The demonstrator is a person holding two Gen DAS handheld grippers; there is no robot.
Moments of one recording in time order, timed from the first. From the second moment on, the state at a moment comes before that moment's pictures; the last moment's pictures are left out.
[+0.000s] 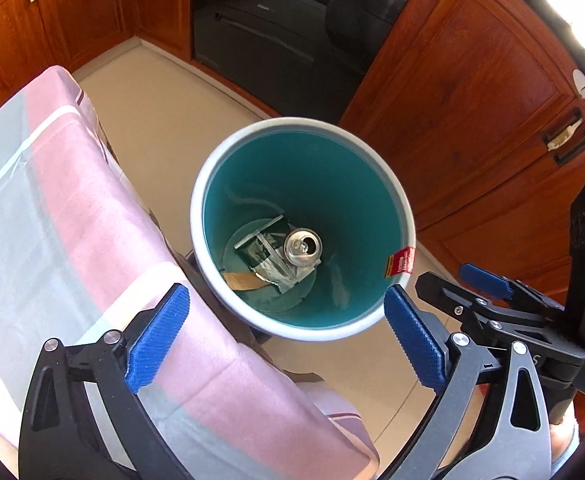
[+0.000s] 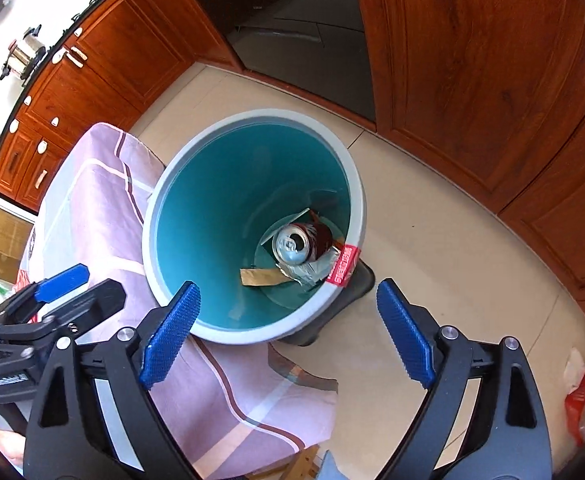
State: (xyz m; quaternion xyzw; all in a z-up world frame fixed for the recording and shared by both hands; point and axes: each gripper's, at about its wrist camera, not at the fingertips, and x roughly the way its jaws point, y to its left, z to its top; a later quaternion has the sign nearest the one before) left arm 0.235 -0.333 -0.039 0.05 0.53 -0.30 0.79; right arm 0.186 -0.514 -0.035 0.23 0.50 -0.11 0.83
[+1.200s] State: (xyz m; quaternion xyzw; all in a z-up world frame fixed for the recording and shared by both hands) left arm 0.104 -0.123 0.021 0.01 0.48 -0.20 0.86; right arm 0.121 -0.358 0.031 0.19 0.48 -0.02 0.85
